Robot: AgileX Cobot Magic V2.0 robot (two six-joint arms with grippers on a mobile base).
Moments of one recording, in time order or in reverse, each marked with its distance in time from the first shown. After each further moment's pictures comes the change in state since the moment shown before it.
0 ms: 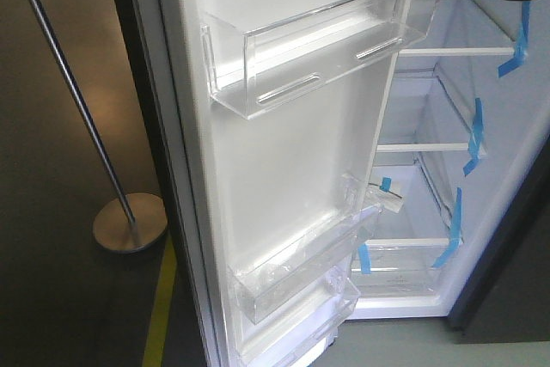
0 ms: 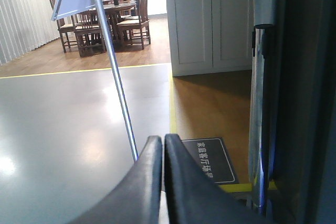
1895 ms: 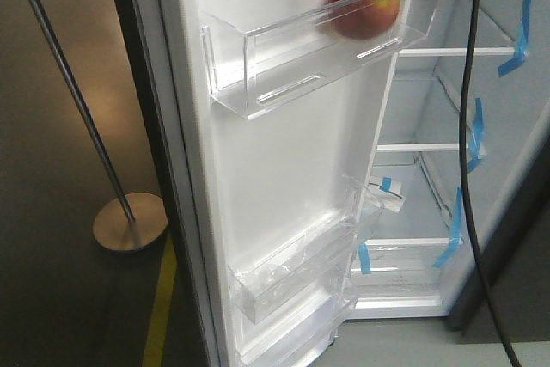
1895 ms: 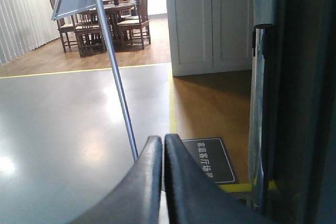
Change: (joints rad) left arm 0.000 0.000 0.000 0.000 0.000 0.000; right arm 0.128 0.551 -0.526 0.179 0.056 -0.118
